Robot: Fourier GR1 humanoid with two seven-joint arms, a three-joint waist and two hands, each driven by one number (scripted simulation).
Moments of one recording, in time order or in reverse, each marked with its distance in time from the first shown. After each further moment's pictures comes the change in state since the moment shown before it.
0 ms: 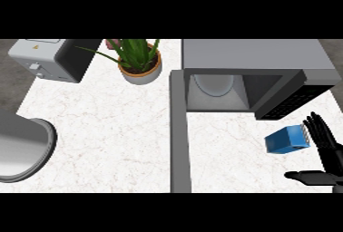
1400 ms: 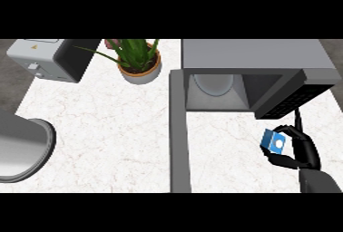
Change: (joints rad) left arm 0.006 -0.025 0.056 0.002 0.038 -0.065 0.018; right arm -0.248 0.042 0.022 0.480 0.068 -0.276 -0.282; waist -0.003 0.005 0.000
